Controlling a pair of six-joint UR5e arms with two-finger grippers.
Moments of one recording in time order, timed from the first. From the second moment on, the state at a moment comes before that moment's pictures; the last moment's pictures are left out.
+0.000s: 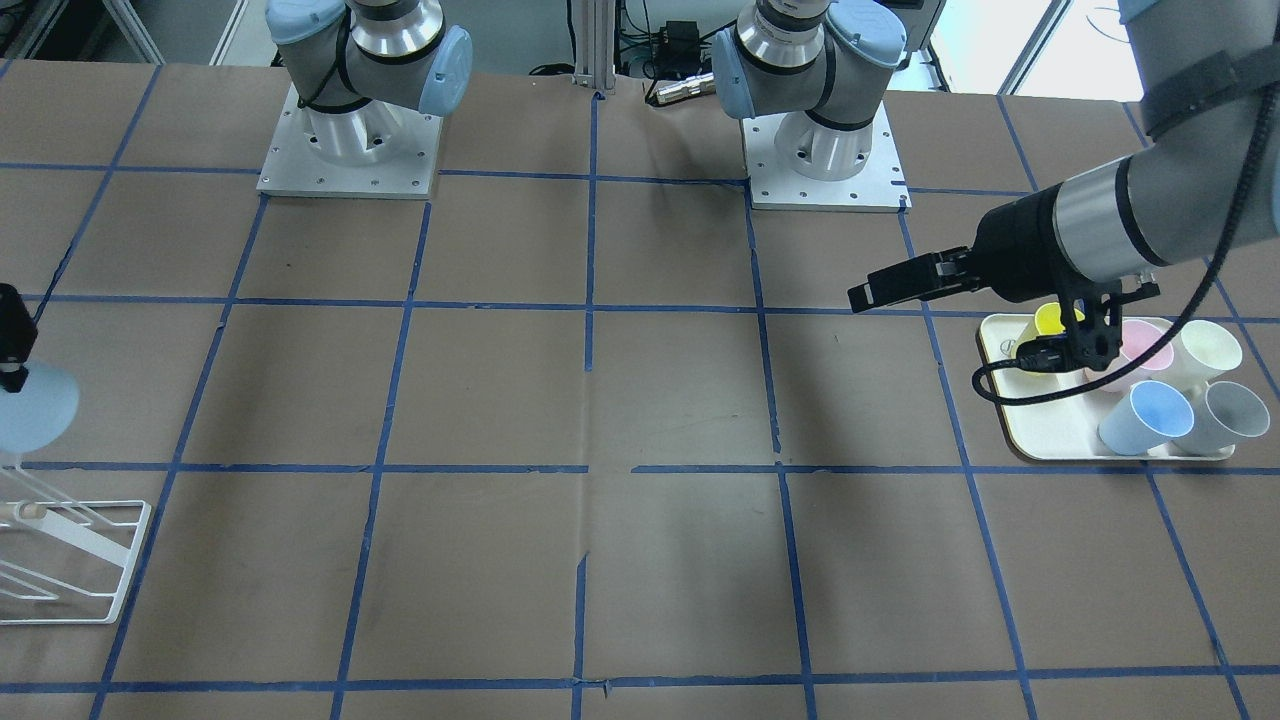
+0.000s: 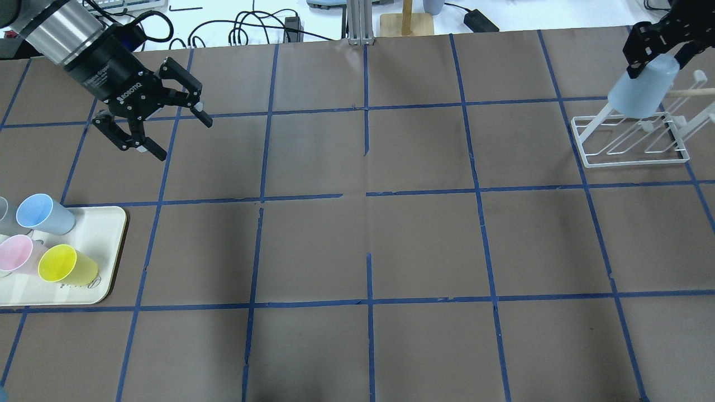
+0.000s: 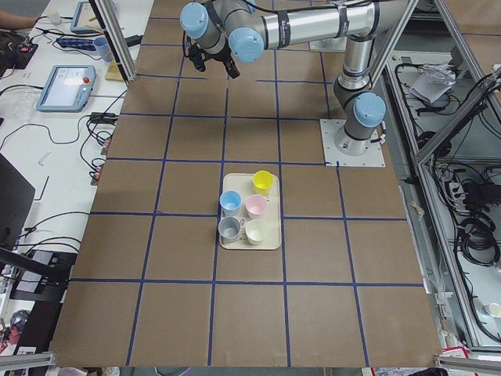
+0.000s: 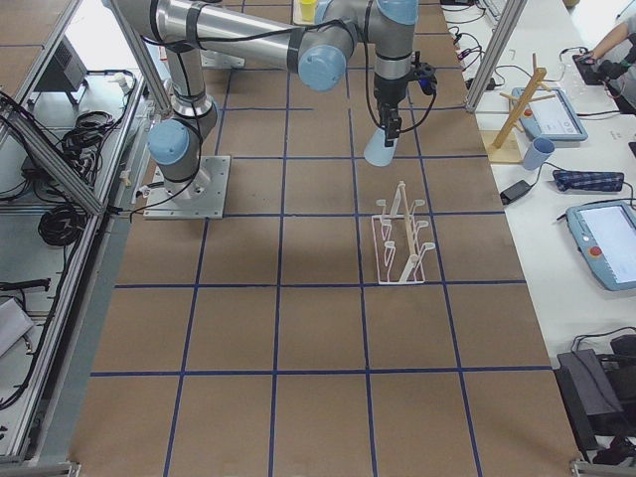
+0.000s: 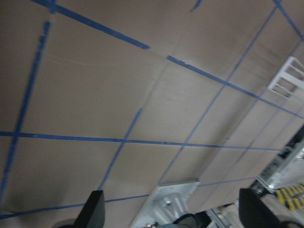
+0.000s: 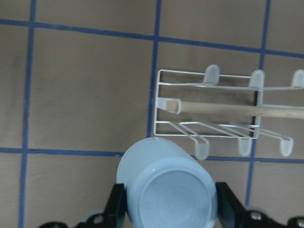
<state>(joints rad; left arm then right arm) -1.35 -1.77 -1.39 -1.94 1.30 -0.03 1.24 -1.38 1.44 -1.80 -1.70 -0.42</state>
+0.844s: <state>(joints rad) -1.62 -1.63 -1.56 -1.69 1.67 -0.30 1.16 -1.30 1.49 -1.91 -1.73 -0.43</state>
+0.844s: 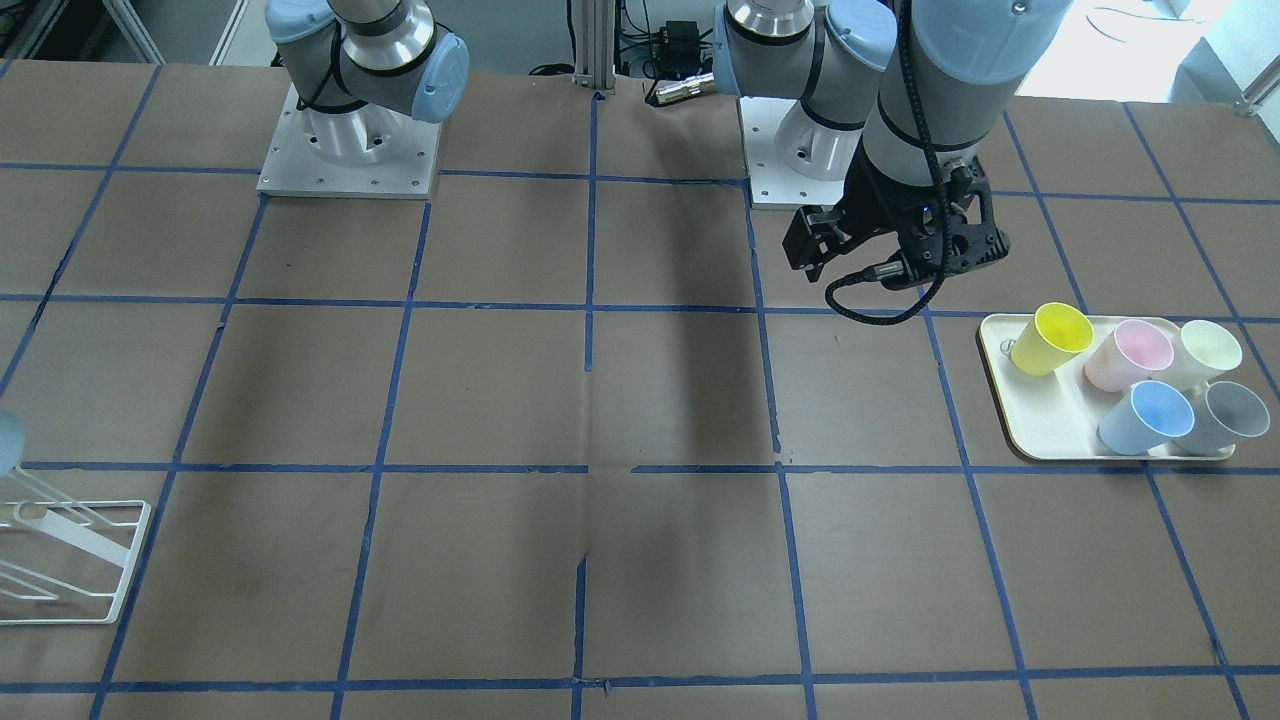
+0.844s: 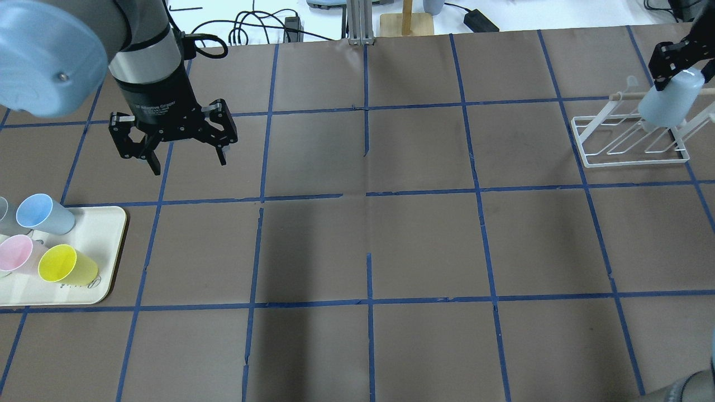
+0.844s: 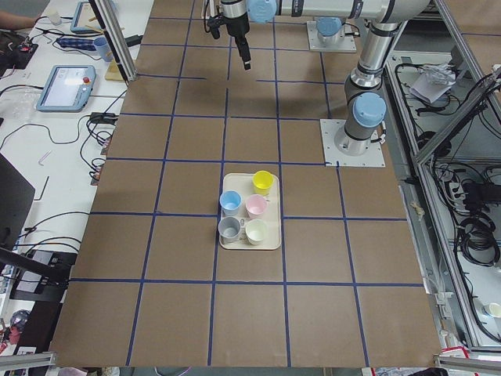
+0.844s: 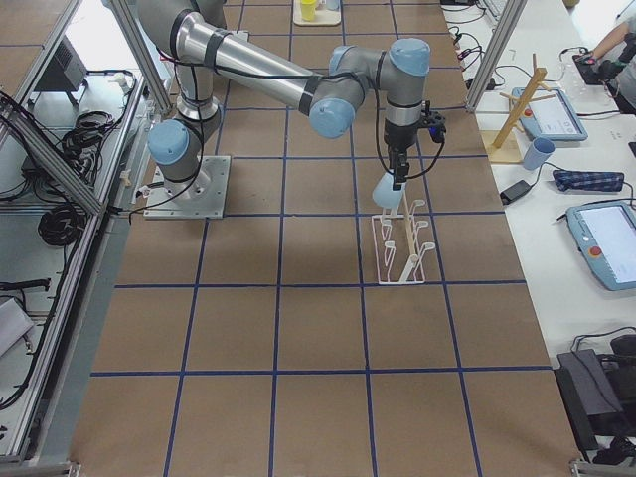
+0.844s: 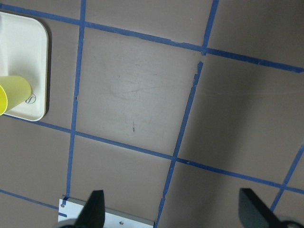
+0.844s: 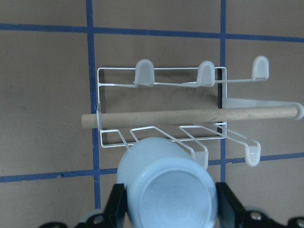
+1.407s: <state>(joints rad) -1.59 -1.59 -1.62 -1.51 1.59 -0.05 1.15 -1.29 1.55 -1.96 -1.73 -0.42</state>
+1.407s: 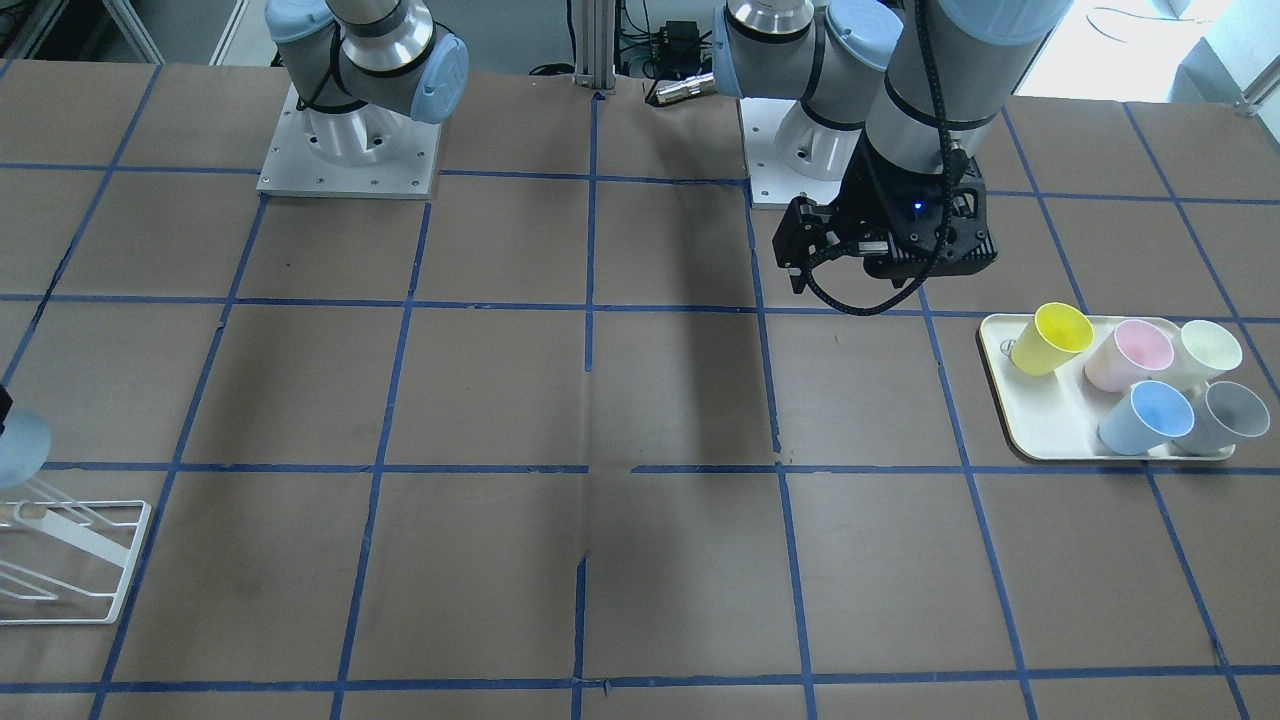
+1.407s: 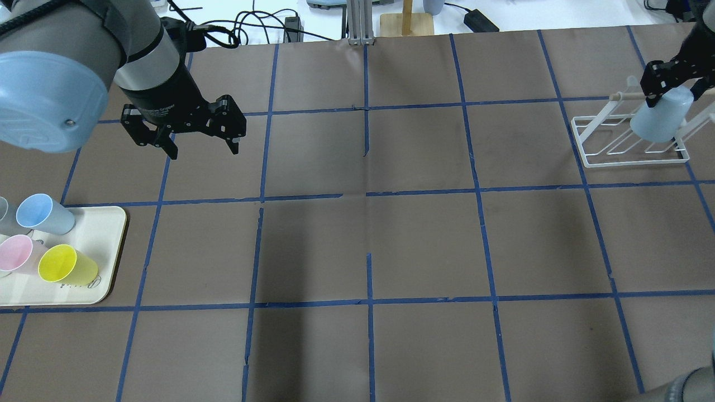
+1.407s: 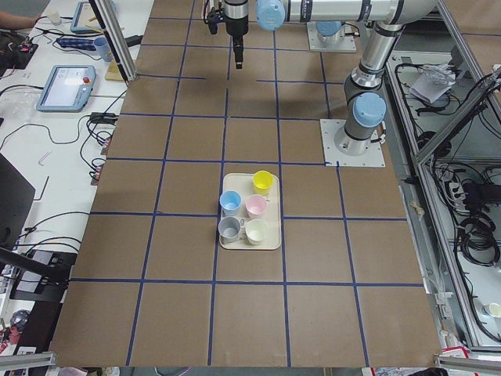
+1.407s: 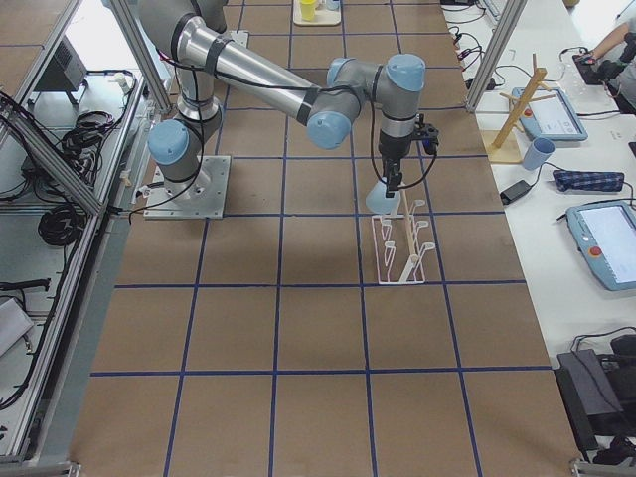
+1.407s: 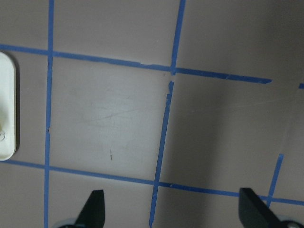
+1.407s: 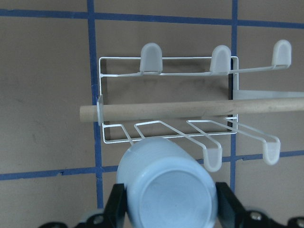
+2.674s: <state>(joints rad) -1.53 -1.59 -1.61 -1.55 1.59 0.04 1.17 -1.34 1.51 -1.93 -1.67 -0.45</state>
